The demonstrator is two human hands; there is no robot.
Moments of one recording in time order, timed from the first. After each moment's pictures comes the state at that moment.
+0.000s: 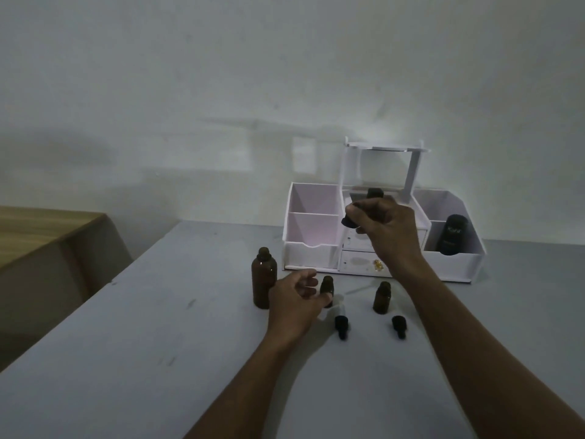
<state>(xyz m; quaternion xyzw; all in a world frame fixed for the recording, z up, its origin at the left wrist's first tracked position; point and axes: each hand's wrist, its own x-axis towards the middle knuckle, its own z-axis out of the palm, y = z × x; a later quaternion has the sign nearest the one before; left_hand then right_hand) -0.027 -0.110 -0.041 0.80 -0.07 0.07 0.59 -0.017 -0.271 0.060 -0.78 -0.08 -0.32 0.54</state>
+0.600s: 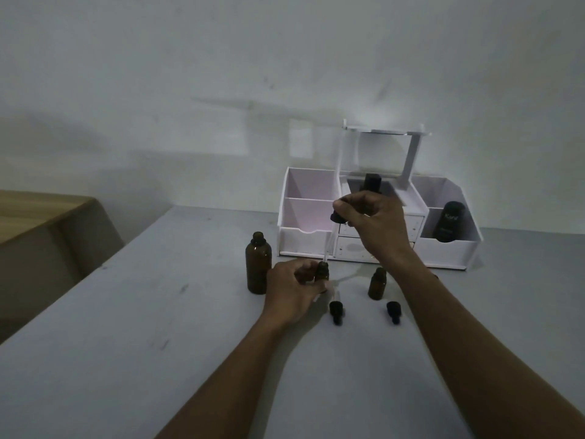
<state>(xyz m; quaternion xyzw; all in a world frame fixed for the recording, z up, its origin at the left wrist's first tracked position) -0.022 -0.114 -0.041 0.83 -0.12 0.09 0.53 -0.013 -0.266 0.047 -0.80 -0.09 -0.31 0.50</state>
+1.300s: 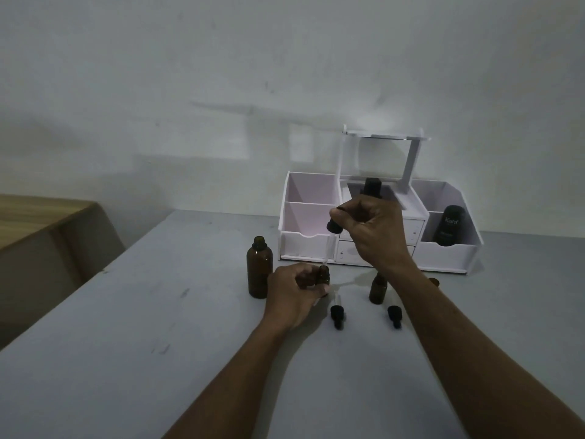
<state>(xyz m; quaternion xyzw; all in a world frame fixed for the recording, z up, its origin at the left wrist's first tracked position) -0.025 -0.113 -0.040 0.83 -0.12 0.09 0.54 -0.020 -0.260 0.047 -0.81 -0.13 -0.34 0.46</state>
